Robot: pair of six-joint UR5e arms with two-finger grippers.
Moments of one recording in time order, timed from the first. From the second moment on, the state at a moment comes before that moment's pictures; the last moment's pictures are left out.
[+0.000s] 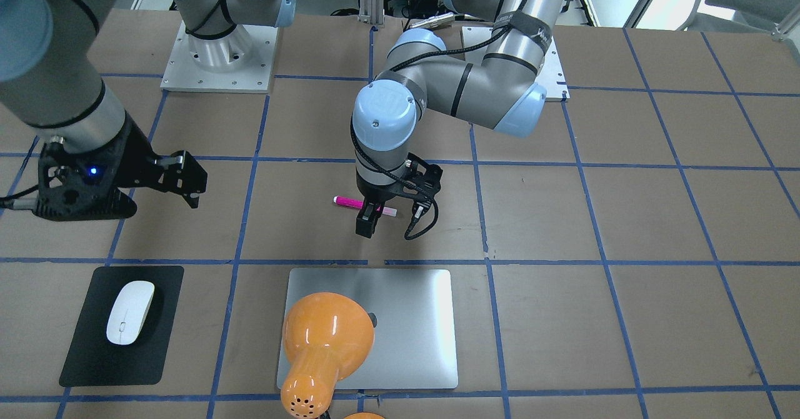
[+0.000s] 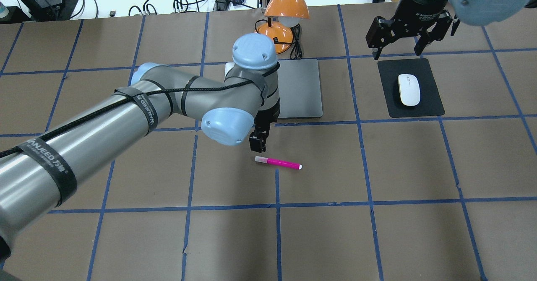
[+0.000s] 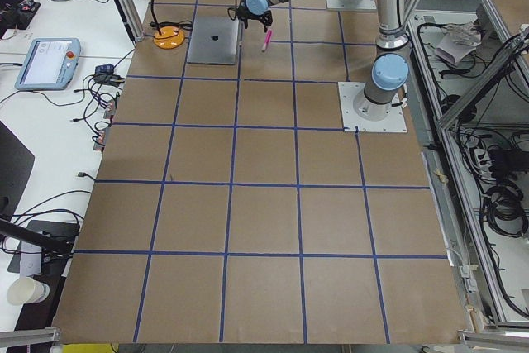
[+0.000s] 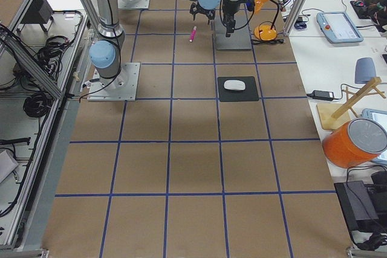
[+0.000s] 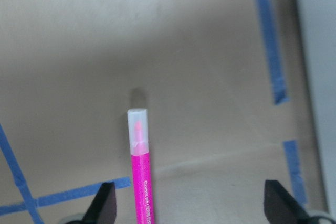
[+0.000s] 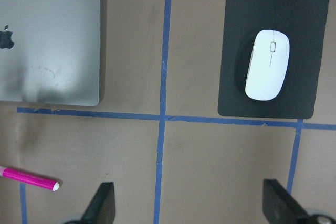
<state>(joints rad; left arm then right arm) -1.95 -1.95 -1.68 -1.17 1.53 -1.50 1.52 -1.40 1.47 -1.64 -1.57 -0.12</state>
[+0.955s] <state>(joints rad) -1.66 -1.68 -1.49 -1.57 1.55 -0.22 1.61 -1.46 1.45 -1.56 -1.57 0.04</state>
